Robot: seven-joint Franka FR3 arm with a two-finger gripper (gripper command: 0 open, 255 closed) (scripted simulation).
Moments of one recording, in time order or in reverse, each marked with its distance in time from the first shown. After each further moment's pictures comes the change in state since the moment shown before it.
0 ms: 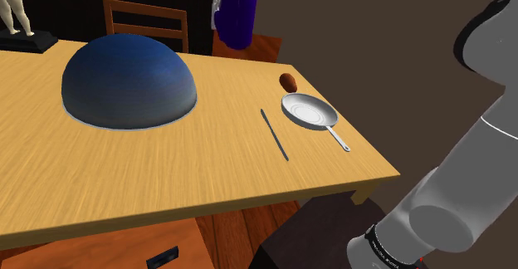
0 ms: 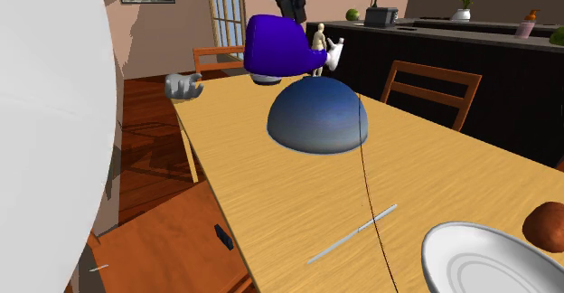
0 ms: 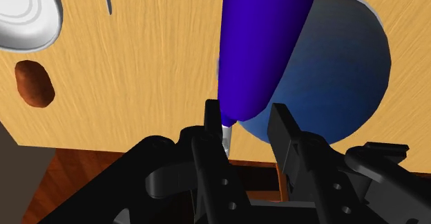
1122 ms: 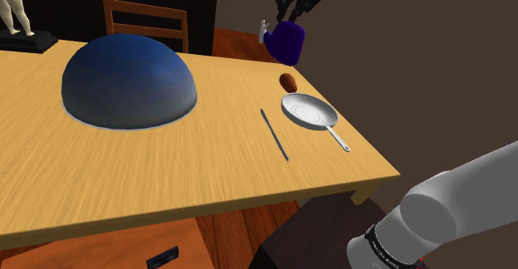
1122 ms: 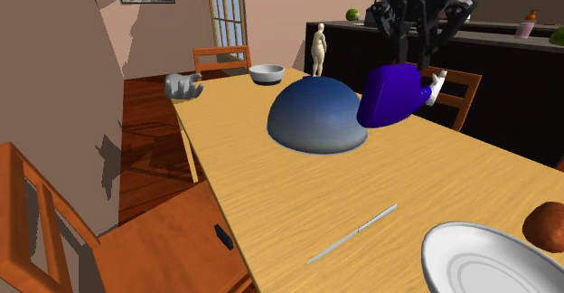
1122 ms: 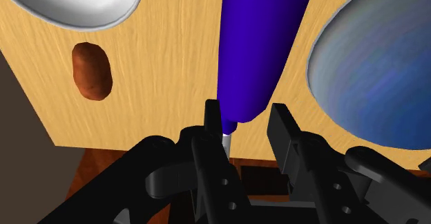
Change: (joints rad) arm -0.226 -0.345 -0.356 -0.547 0.304 0.360 -0.474
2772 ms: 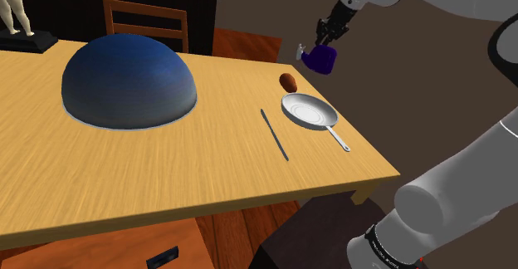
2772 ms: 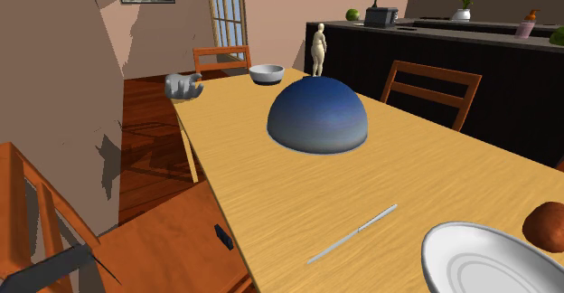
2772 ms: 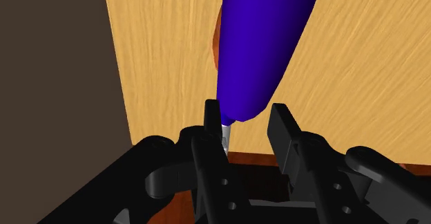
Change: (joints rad) arm -0.185 0.220 -0.349 -0.020 0.098 0.259 -0.550
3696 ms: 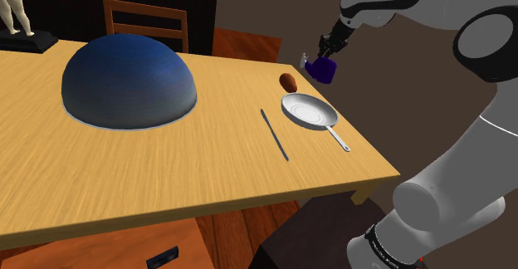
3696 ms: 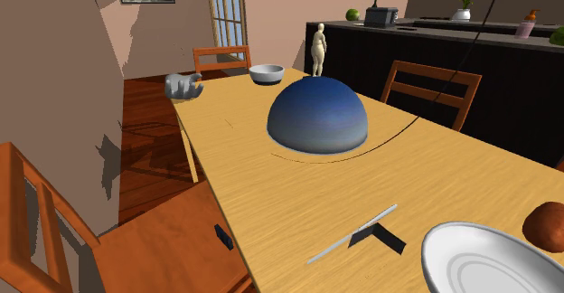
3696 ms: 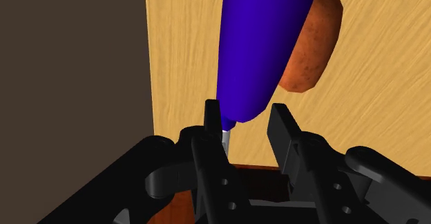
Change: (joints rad) arm -0.058 0.148 -0.055 0.029 0.052 0.113 -0.139
